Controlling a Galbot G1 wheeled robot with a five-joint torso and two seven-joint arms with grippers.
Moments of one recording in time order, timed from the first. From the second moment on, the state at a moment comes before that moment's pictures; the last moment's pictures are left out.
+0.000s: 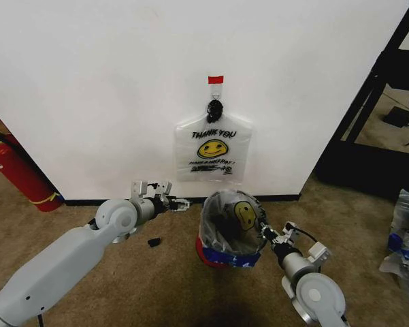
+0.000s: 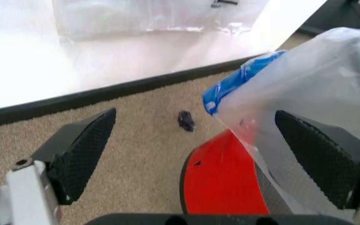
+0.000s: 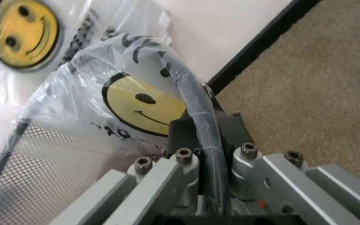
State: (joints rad) left arm 0.70 -0.79 0.13 -1.82 -1.24 0.54 -0.20; right arm -1.42 1.29 0.44 2.00 1.17 -0.23 0.34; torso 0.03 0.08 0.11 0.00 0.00
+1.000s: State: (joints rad) left arm 1.36 -0.98 -0.14 -2.13 -1.44 0.32 -0.31; right arm -1.41 1.38 0.53 1.98 1.21 -0.21 0.42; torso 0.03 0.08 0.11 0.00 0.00
